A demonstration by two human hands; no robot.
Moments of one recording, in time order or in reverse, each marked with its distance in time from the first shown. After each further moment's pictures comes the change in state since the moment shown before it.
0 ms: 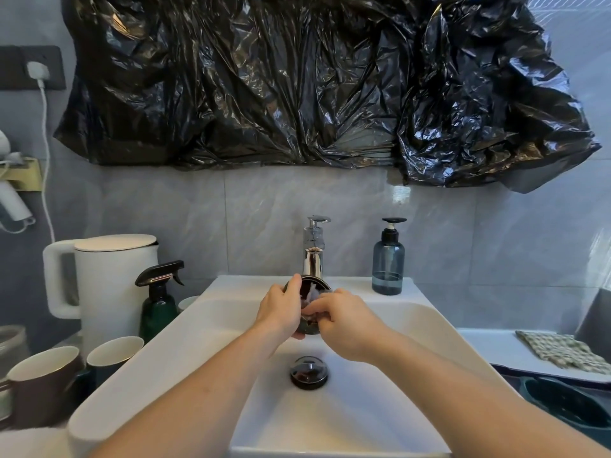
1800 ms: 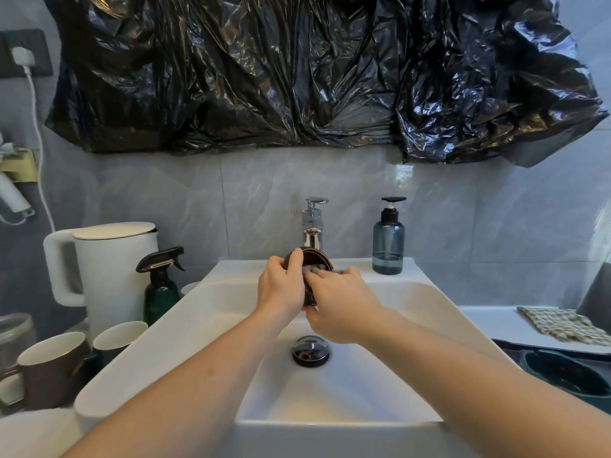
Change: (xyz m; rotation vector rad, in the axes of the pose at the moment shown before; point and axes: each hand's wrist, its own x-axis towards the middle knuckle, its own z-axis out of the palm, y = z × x) left_hand -0.021 0.017 0.002 -0.021 0.172 0.164; right_hand -0.005 -0.024 -0.002 -0.383 0.043 -0.033
